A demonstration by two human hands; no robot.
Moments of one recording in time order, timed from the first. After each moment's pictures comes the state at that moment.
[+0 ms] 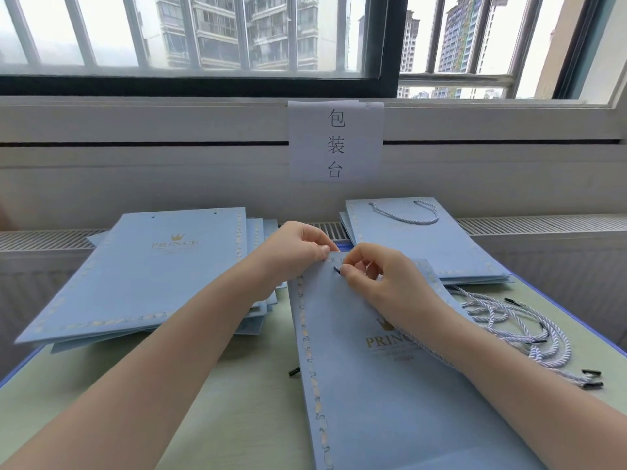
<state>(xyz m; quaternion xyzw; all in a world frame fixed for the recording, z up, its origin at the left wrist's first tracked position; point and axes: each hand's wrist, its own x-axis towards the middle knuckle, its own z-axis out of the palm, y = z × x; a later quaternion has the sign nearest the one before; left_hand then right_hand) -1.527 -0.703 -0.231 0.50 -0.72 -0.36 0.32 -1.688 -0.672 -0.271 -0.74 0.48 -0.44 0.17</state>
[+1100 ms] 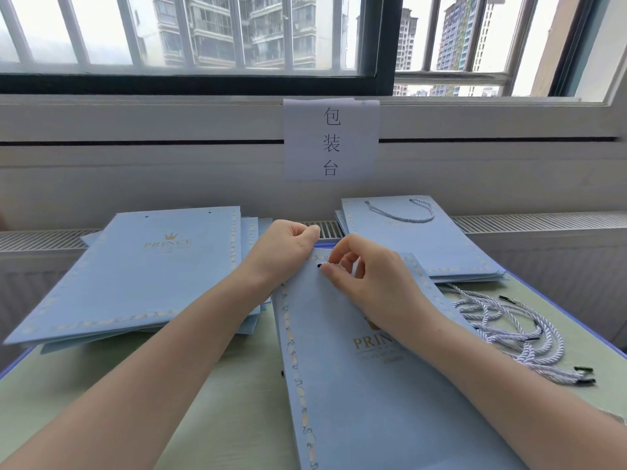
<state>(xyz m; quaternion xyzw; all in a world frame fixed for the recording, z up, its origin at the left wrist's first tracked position) -1.530 -0.709 -0.243 0.50 -0.69 -0.33 0.40 -1.680 -0.670 -0.272 -0.75 0.49 -0.44 0.11</state>
